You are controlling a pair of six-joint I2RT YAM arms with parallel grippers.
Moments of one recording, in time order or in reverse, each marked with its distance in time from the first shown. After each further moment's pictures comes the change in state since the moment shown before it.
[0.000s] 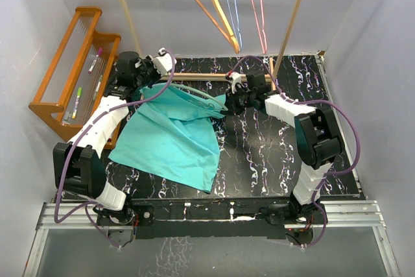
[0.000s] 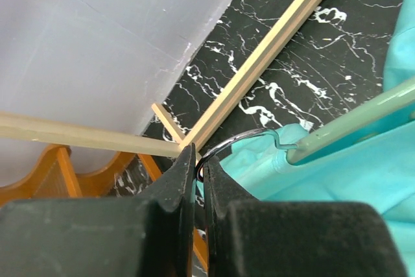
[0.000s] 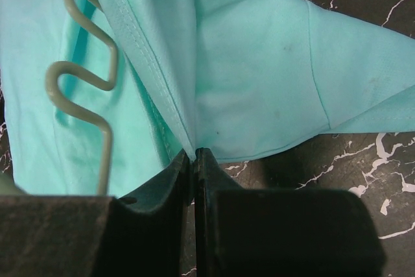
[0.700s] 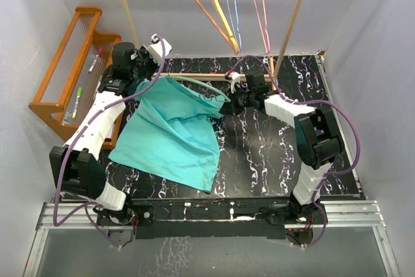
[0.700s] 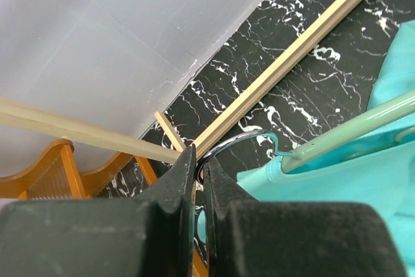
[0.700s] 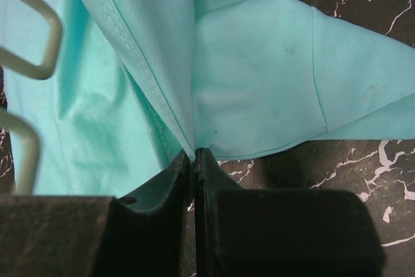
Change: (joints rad) left arm 0.000 -0.008 0.105 -0.061 -0.007 -0.110; right arm 0.005 0.000 0.000 0.006 0.002 0.003
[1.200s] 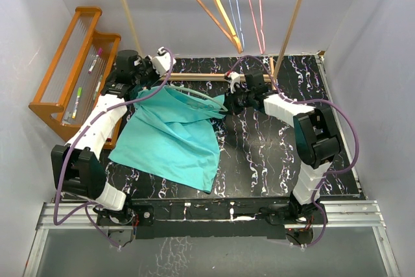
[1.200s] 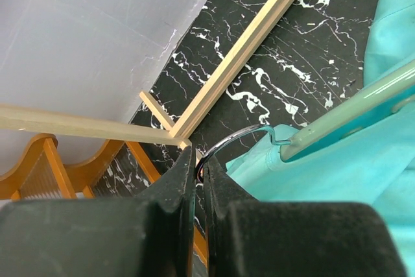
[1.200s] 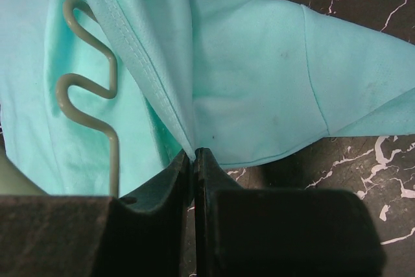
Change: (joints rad) left arm 0.000 -0.002 -0.057 -0.066 0.014 0.124; right arm 0.002 0.012 0.010 -0.002 0.013 0.000
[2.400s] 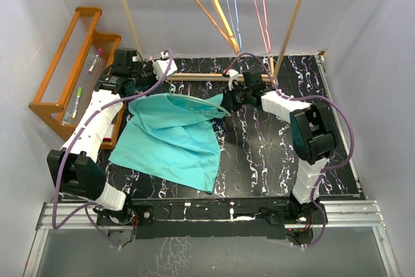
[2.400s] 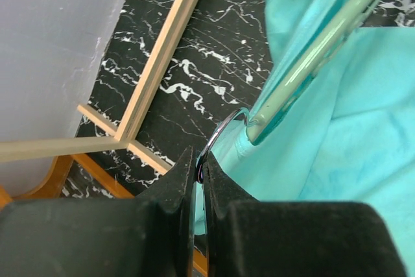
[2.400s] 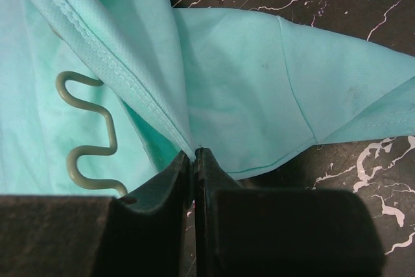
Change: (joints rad) left arm 0.001 -0.008 0.135 -0.377 0.204 0.111; right arm 0.000 0.058 0.068 -0.007 0.015 -0.003
